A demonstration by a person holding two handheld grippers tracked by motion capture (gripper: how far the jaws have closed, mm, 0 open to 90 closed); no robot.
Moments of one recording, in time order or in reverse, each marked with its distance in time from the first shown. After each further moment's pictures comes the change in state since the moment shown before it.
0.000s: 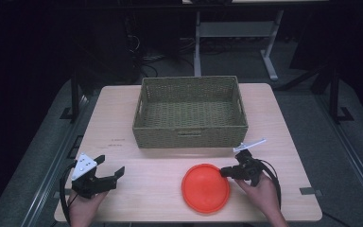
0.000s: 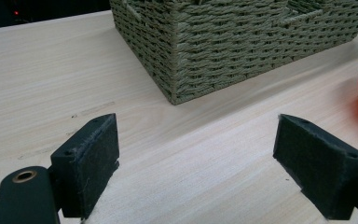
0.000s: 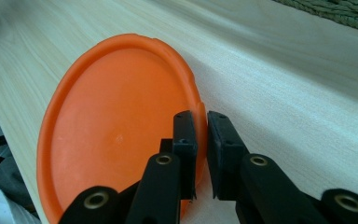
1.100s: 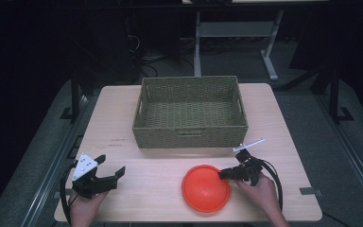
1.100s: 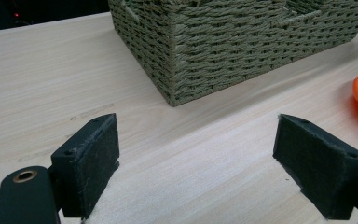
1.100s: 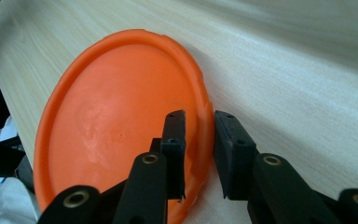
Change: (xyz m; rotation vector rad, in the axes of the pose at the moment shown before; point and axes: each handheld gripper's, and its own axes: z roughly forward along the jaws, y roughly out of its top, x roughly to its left) left arm -0.002 0.001 0.000 -0.006 0.001 0.006; right arm -0.013 -0.002 0.010 0.041 0.076 0.059
